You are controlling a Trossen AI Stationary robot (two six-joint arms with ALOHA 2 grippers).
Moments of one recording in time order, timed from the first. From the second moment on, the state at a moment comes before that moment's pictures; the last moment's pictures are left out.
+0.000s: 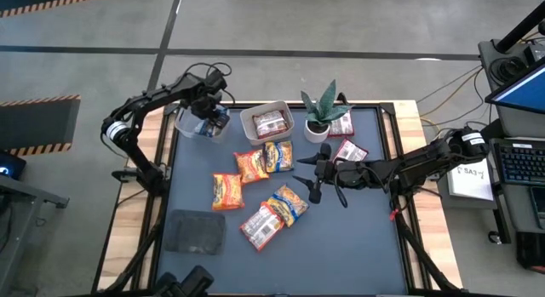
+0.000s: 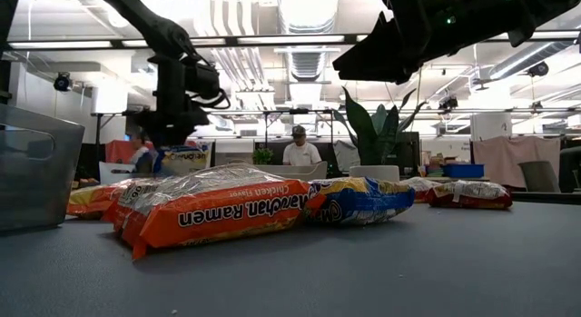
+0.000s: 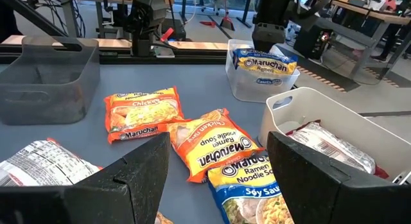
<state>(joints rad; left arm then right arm) 0.88 1.67 1.27 -1.06 -0.09 -0.14 0.16 1.34 0.60 0.50 0.42 -0.02</state>
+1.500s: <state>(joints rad) 1.00 1.67 1.13 -0.94 -0.14 0.08 0.16 1.34 0.59 0.49 0.42 -0.02</state>
